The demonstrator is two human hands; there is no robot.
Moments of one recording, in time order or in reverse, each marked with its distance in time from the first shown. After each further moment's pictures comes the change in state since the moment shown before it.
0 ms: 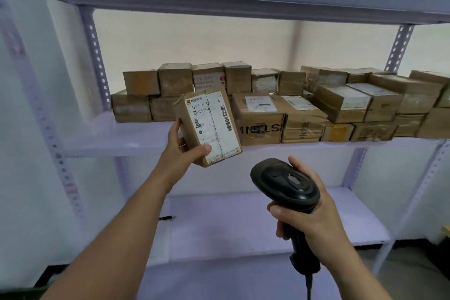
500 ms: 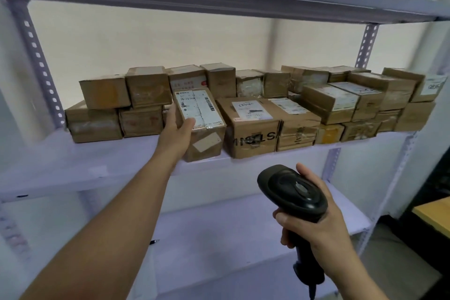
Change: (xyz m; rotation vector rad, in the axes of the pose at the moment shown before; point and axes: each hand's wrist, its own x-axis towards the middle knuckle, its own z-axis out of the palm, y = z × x) left_hand 0.122 0.007 0.008 0.065 0.023 0.011; right_hand 0.035 0.020 0.021 -0.009 0.221 0.015
